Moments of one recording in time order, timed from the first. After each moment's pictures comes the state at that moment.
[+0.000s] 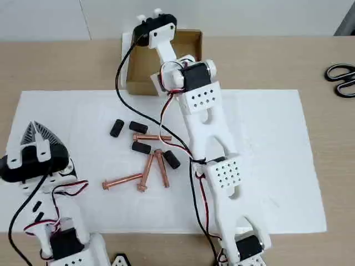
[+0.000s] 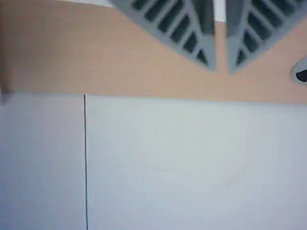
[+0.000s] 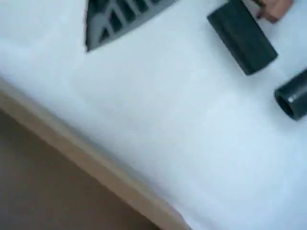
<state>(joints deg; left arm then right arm) -24.0 -103.3 90.2 23.4 -3.8 -25.4 58.7 -93.4 96.4 6.5</state>
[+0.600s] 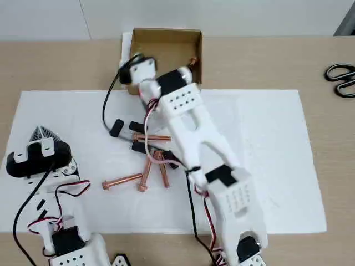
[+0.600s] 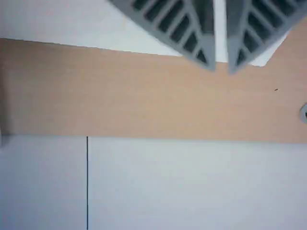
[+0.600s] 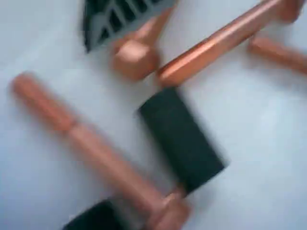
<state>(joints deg) -24.0 -103.3 94.0 23.5 -3.8 -33.8 31.4 -40.1 97.0 4.5</state>
